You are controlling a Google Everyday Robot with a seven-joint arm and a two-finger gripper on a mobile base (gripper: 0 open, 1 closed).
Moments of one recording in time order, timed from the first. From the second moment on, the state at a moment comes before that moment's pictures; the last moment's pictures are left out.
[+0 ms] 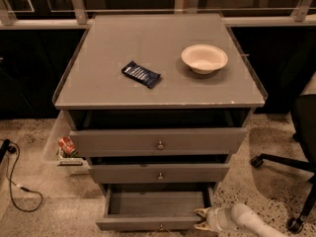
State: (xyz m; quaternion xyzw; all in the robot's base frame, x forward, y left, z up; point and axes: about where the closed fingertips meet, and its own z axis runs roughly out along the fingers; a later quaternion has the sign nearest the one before) arm 0.467 -0.220 0.158 -0.69 0.64 0.10 0.32
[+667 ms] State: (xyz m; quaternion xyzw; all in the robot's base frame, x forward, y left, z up) arm 0.467 -0.220 0.158 -0.69 0.64 0.10 0.32
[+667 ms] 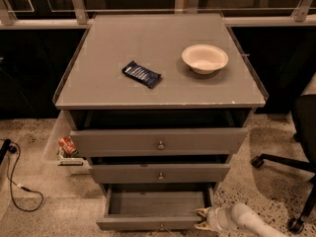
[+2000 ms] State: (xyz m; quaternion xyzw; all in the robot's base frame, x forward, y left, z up) arm 0.441 -0.225 0.152 -0.68 0.64 0.14 0.33
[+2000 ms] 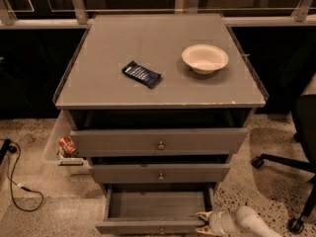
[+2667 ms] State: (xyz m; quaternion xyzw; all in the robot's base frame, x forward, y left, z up) arm 0.440 -0.225 0.154 -0.68 0.64 0.14 0.33
